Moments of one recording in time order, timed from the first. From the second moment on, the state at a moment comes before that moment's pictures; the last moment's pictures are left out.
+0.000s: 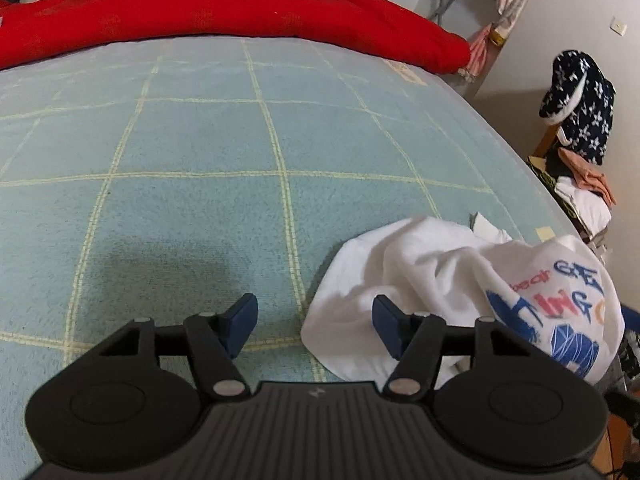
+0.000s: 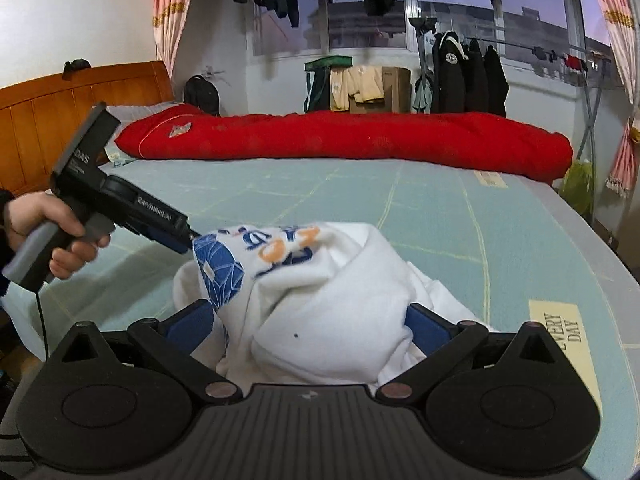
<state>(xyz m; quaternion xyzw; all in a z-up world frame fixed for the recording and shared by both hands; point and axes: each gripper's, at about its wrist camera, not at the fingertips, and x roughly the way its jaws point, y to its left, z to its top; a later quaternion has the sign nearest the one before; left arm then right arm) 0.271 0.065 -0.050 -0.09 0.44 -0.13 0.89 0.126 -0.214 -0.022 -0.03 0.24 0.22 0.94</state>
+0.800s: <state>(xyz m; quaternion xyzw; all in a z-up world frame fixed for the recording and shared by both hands) 0.287 0.030 -0.059 0.00 0.44 -0.20 0.88 0.120 -0.204 -0.004 -0.06 0.21 0.22 0.95</state>
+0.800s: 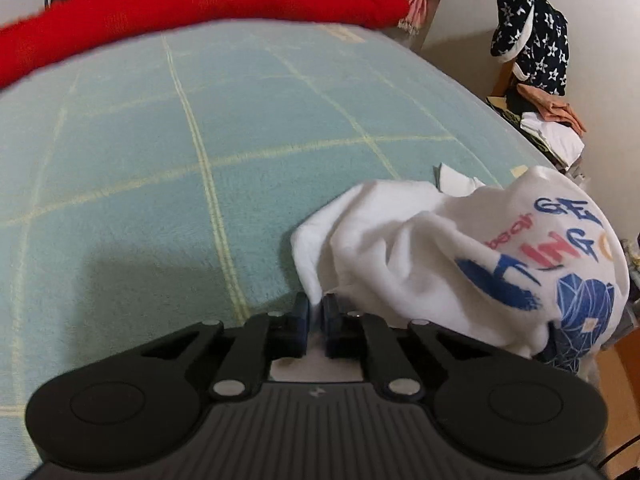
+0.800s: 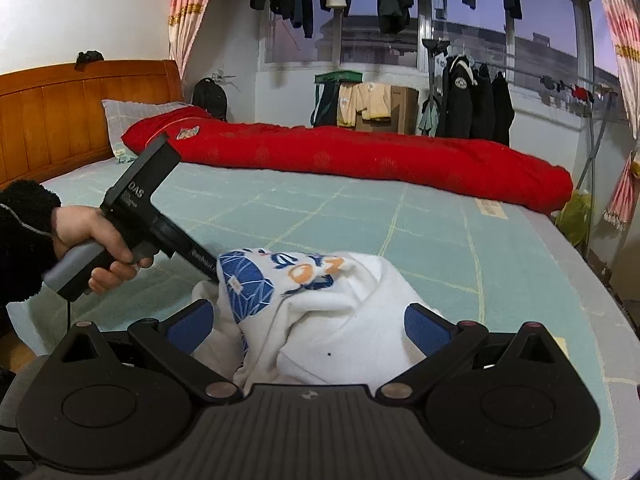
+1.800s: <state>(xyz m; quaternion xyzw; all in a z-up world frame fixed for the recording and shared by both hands) 0.174 0.158 -0.005 -0.04 0.40 -0.08 0.91 0.216 -0.149 -0.017 -0.04 0.32 0.36 0.88</state>
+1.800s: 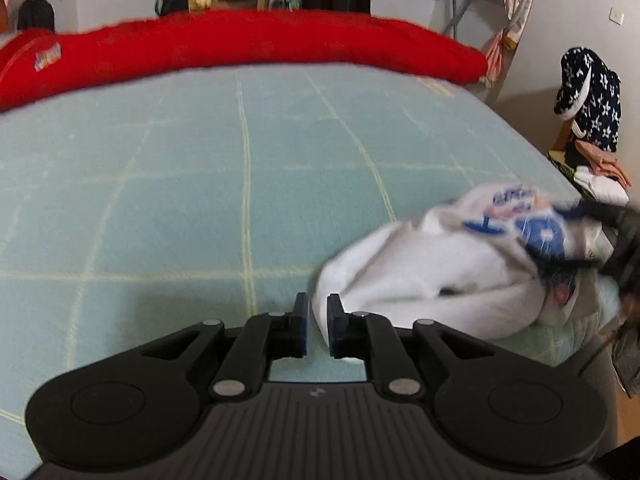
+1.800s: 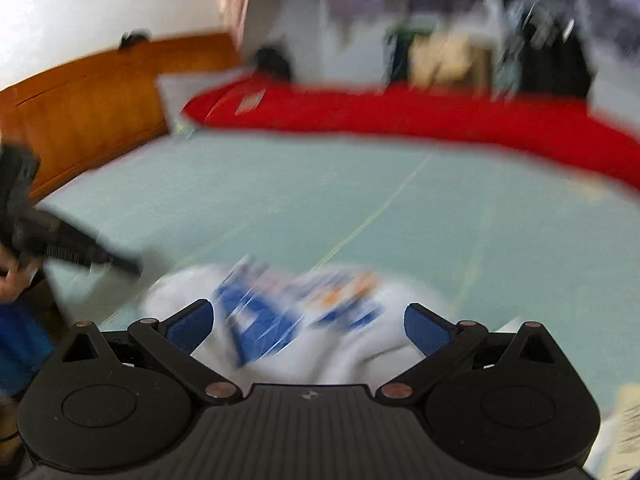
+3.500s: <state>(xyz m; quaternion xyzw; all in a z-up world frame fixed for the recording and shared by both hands) 0.217 0.148 -0.039 -0.08 0.43 -0.13 0.89 0.191 -0.216 -0.012 -0.03 0.34 0.41 0.85</state>
